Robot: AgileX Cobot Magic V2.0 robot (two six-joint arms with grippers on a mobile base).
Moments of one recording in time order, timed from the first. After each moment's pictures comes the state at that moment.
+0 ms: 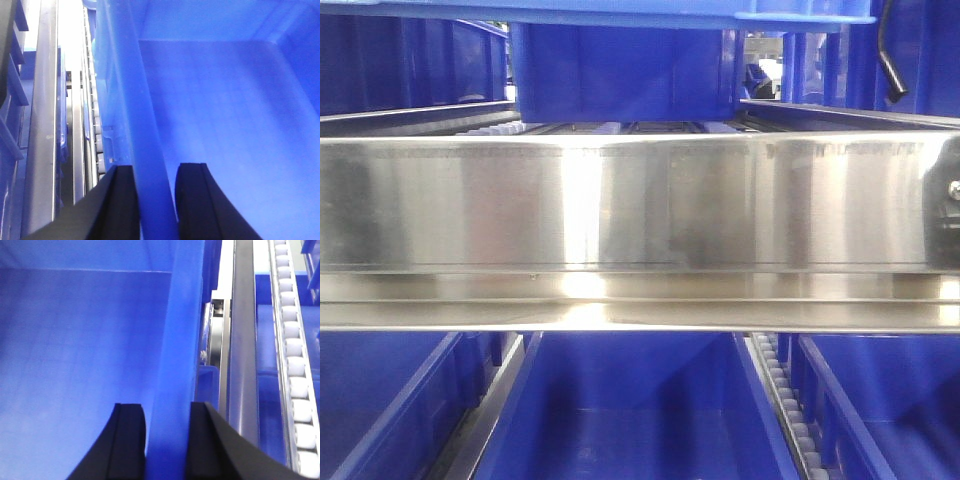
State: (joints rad) left arm -0.16 1.76 -2.27 -0.09 1.27 -0.09; right arm 0.53 1.82 -2.25 0.02 1.24 0.26
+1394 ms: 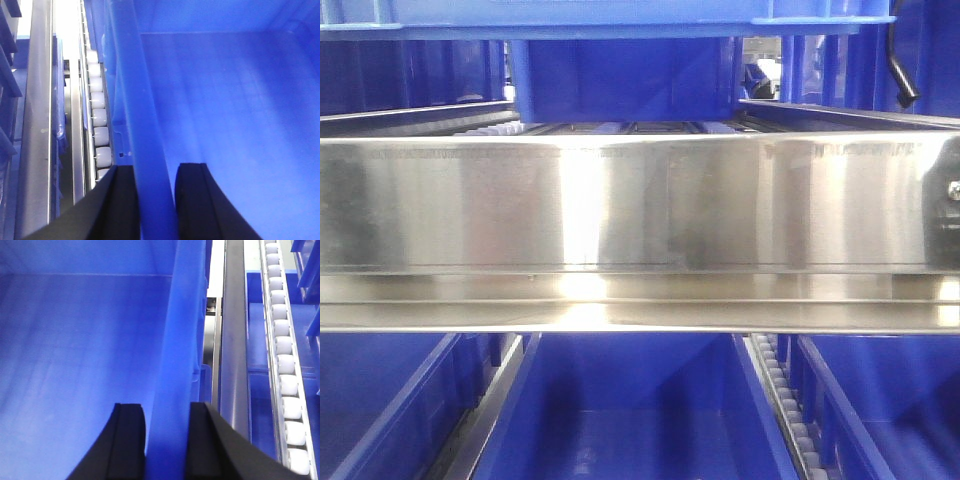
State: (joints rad) left arm -0.16 1.79 -2.27 -0.09 1.28 -0.09; right arm 0.53 1.82 -2.25 0.00 1.25 0.26
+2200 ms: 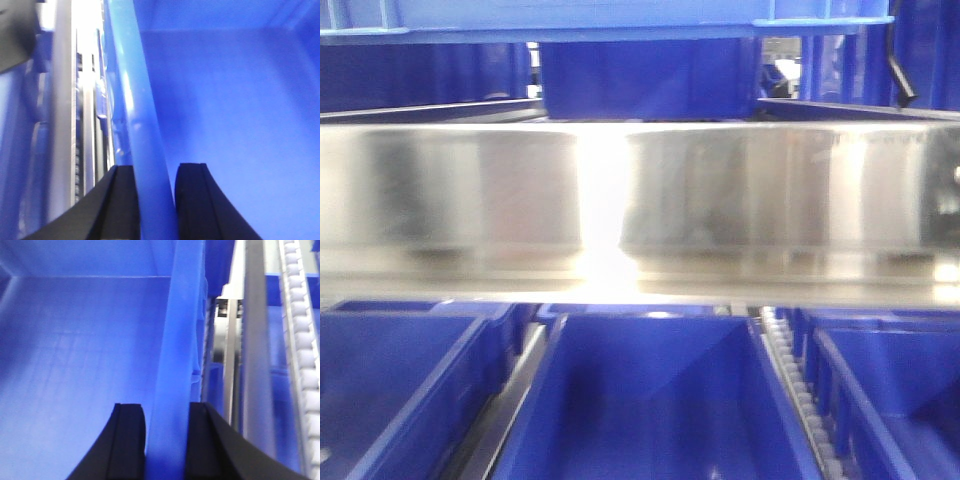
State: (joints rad) left arm -0.16 1.79 -2.27 -0.09 1.25 -0.09; right arm 0.53 1.83 -2.25 0.00 1.22 0.26
